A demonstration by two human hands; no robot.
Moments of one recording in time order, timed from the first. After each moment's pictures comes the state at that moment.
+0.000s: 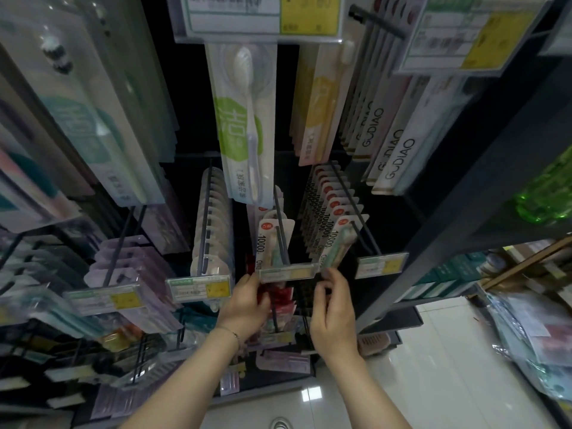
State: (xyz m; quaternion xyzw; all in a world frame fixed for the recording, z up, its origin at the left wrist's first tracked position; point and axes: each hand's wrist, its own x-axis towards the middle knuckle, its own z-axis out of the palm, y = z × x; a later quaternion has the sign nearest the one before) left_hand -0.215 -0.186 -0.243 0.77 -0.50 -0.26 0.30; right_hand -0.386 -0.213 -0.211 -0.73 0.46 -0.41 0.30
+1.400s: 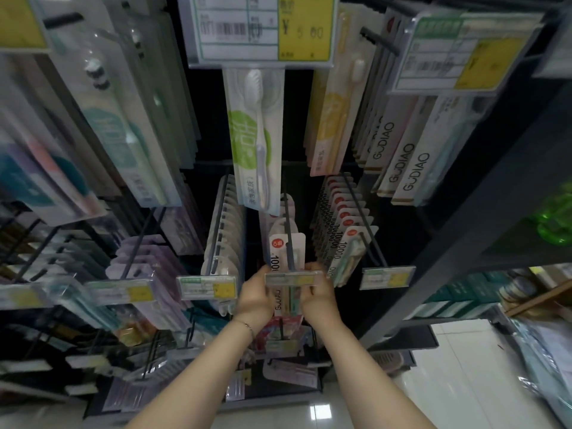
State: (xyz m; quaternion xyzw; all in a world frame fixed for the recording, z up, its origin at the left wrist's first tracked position) left_hand -0.230 -0.199 -0.211 0.77 -0.41 -0.28 0.40; right_hand -0.348 -0.262 -0.217 -0.68 0.46 -0.28 0.49
